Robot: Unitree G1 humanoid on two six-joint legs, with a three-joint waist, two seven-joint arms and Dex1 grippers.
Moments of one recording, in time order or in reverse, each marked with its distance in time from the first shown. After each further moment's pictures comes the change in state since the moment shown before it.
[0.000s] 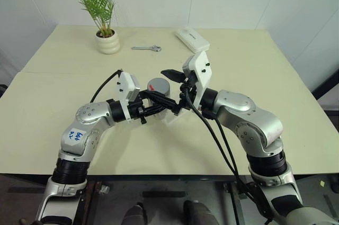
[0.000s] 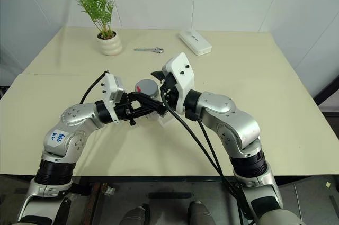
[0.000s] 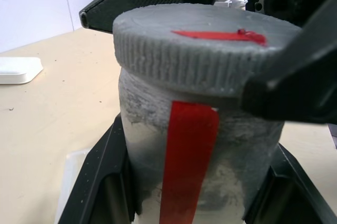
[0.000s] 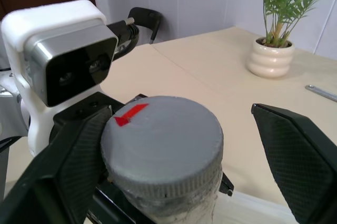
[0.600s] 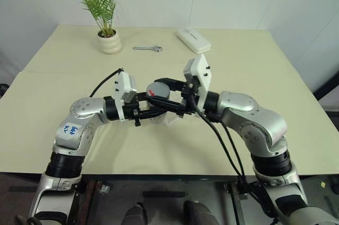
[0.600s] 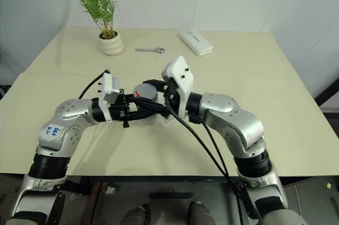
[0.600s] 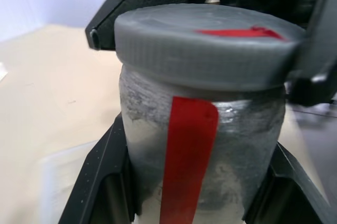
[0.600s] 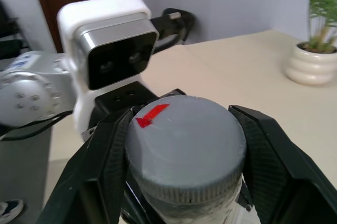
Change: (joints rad) left arm -0.075 0.075 -0.043 0.110 -0.027 -0.049 -0.312; right arm 0.018 -0.117 -0.004 -0.006 0.091 -0.036 0.249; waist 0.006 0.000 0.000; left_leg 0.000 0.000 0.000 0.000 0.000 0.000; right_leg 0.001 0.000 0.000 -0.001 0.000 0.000
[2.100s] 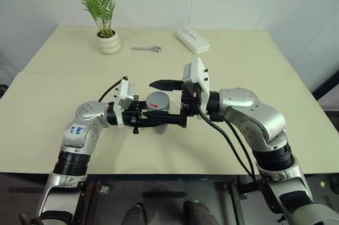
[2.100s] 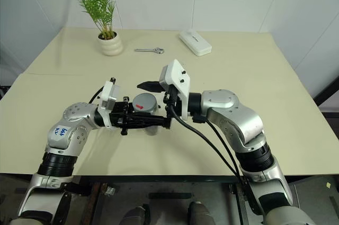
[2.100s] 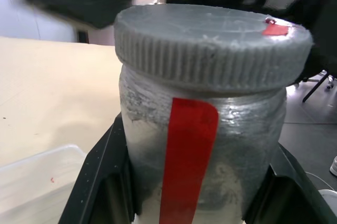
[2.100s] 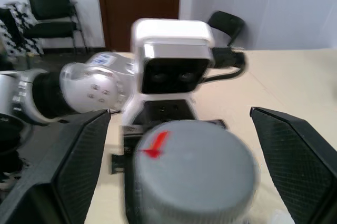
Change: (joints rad) left arm 0.023 -0.070 0.040 0.083 -0.015 -0.033 -0.110; right arm -0.069 0.021 0.054 0.110 -0.106 -0.095 0.111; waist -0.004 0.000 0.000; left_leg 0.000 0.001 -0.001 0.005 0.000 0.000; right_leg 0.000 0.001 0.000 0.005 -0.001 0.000
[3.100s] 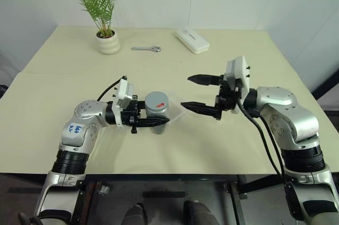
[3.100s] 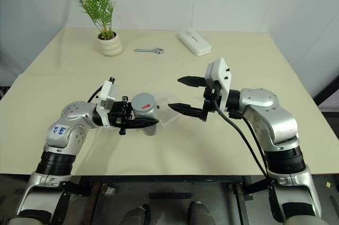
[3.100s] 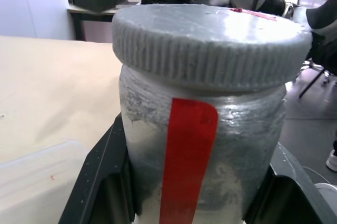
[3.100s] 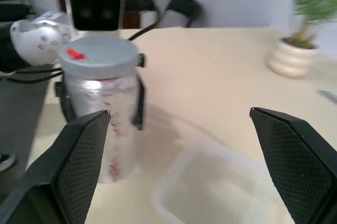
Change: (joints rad) left arm -0.019 0.017 -0.004 0.024 0.002 -0.010 -0.032; right arm 0.117 -0.205 -0.192 0.079 0.036 -0.135 0.160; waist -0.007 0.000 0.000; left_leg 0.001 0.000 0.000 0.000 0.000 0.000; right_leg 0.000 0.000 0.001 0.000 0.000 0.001
